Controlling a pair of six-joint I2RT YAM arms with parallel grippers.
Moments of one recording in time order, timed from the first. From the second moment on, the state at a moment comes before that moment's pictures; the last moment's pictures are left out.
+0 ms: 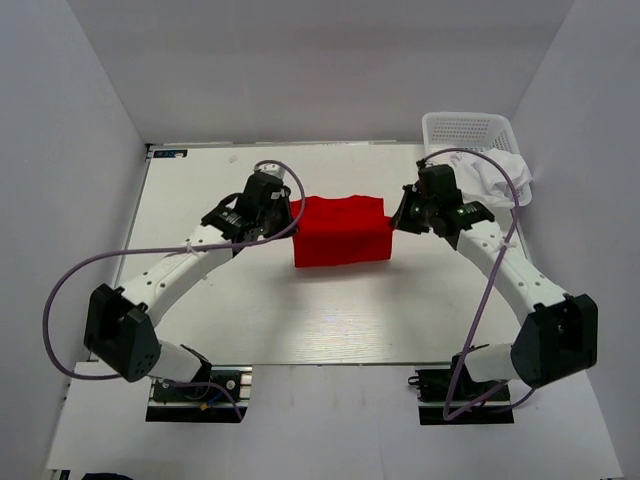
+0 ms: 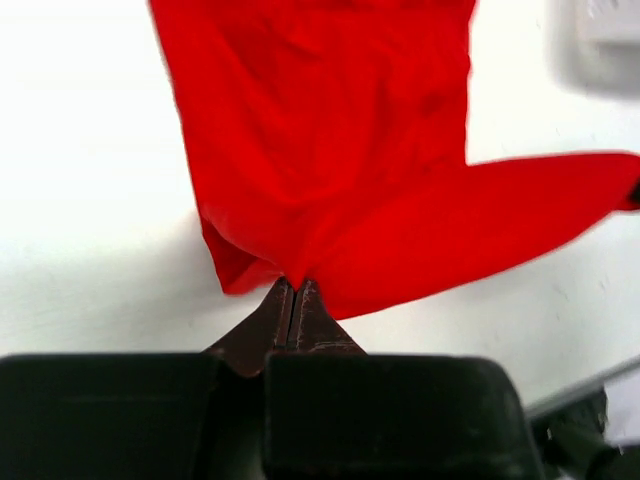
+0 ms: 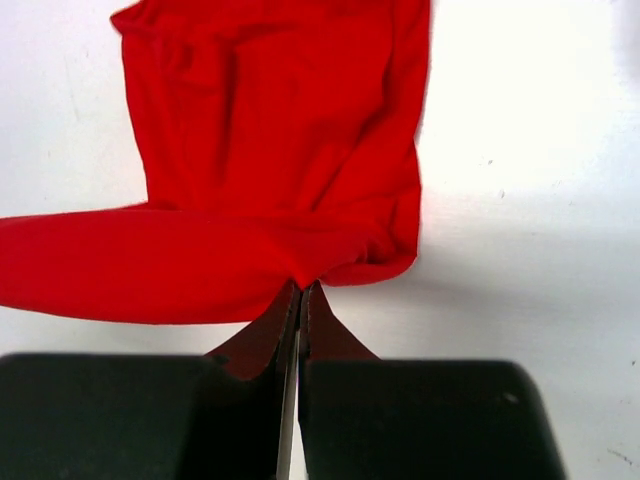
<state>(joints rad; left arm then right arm) -0.59 1.39 1.16 -0.49 -0.05 -0.61 0.38 1.33 1.10 -0.53 -0.08 0.49</state>
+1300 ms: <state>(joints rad) -0.40 2.04 1.64 -0.34 -0.16 -0.41 0.26 2.01 1.62 -0.29 -0.25 0.40</state>
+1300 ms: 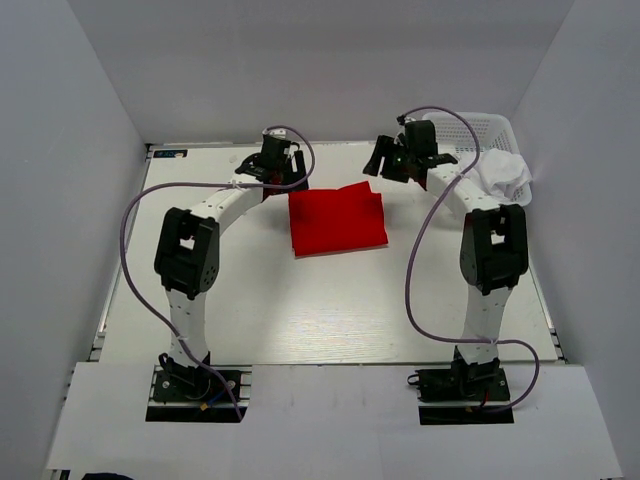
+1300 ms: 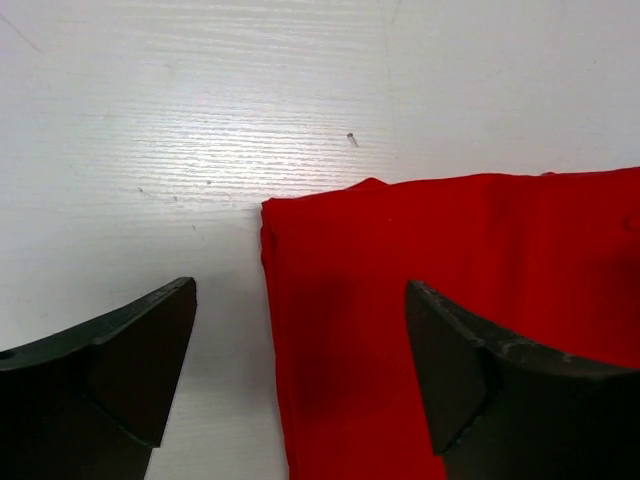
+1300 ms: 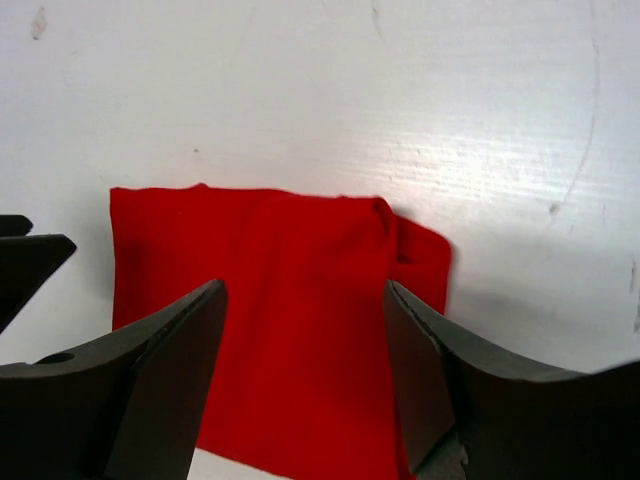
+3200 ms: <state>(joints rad) -0.43 2.31 1.88 -0.32 -0.14 -0.38 0.24 2.27 1.74 -0.18 -0.20 0.40</state>
